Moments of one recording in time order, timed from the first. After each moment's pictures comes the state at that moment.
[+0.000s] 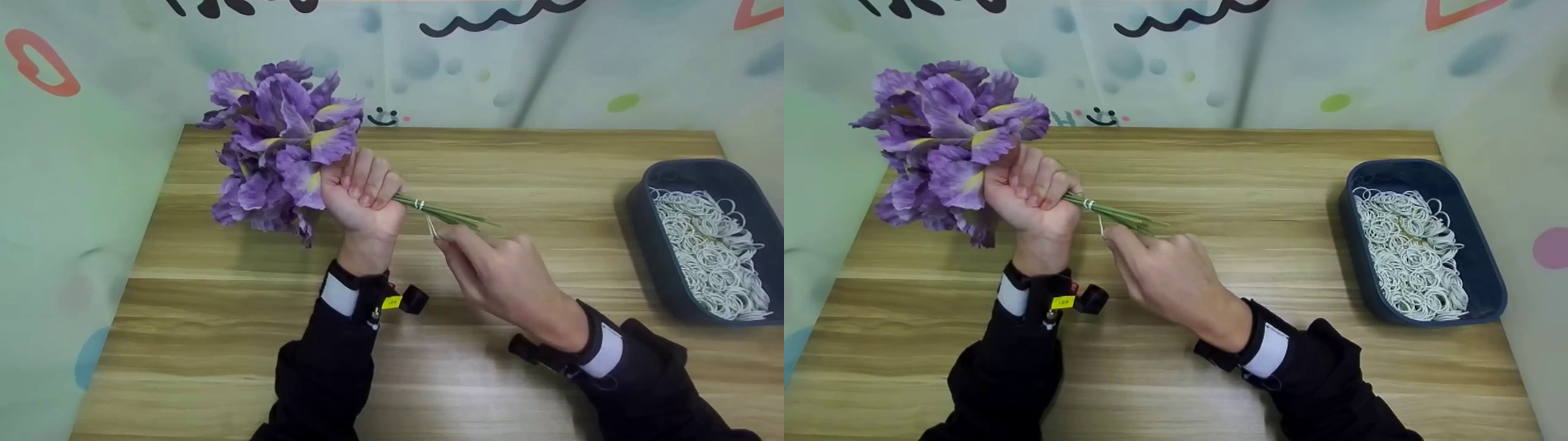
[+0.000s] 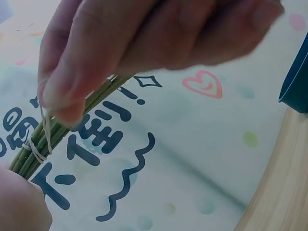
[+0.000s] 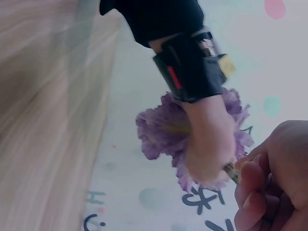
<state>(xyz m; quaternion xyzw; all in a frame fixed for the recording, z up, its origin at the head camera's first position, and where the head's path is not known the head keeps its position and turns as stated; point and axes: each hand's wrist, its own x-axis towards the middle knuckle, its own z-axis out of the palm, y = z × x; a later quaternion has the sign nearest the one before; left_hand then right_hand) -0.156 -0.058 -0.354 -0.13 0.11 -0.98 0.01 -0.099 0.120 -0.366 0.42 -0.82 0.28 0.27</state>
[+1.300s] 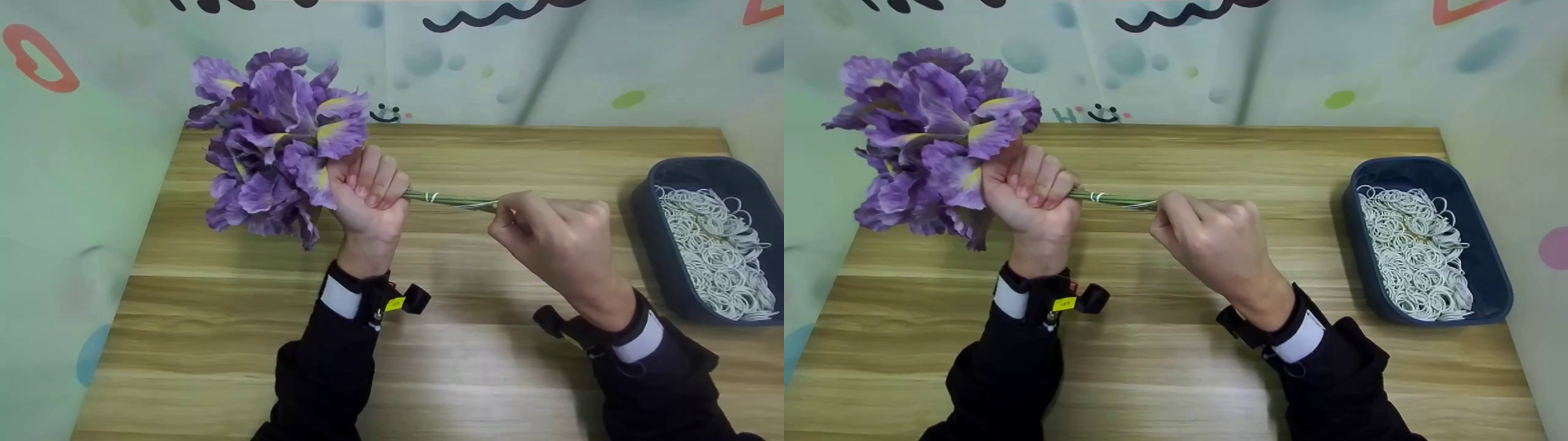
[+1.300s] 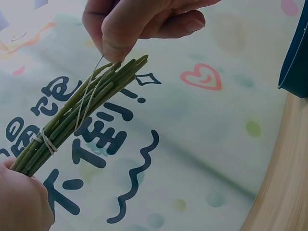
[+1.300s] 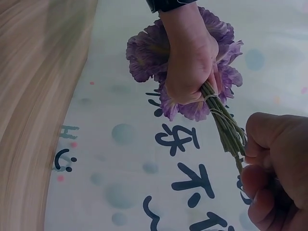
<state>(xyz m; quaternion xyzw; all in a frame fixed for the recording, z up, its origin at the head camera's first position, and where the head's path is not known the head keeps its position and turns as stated) -0.151 -0.055 -0.347 -0.15 0.02 -0.99 0.04 -0.122 0.151 -0.343 0.36 -0.79 0.24 0.44</state>
